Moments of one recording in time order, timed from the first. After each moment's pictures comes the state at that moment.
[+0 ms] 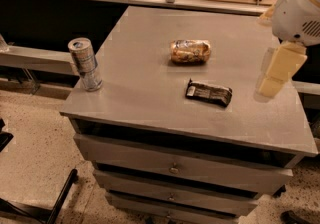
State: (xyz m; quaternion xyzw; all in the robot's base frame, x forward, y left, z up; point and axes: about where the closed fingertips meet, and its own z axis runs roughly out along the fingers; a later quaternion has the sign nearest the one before) arm 0.471 -0.203 0.970 -0.61 0.77 -0.03 0.18
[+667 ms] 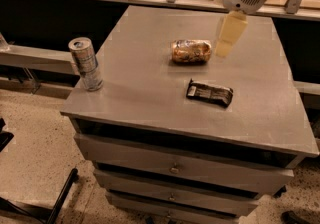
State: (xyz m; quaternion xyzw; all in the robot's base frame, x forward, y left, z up) arm 0.594 -0.151 0.964 -0.64 0.74 -0.01 0.20
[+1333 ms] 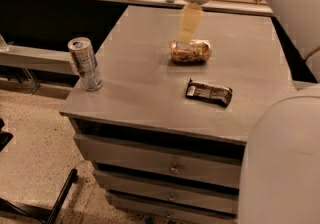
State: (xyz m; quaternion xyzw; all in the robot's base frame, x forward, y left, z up) arm 0.673 -0.082 0.949 -0.67 0.72 -0.03 0.19
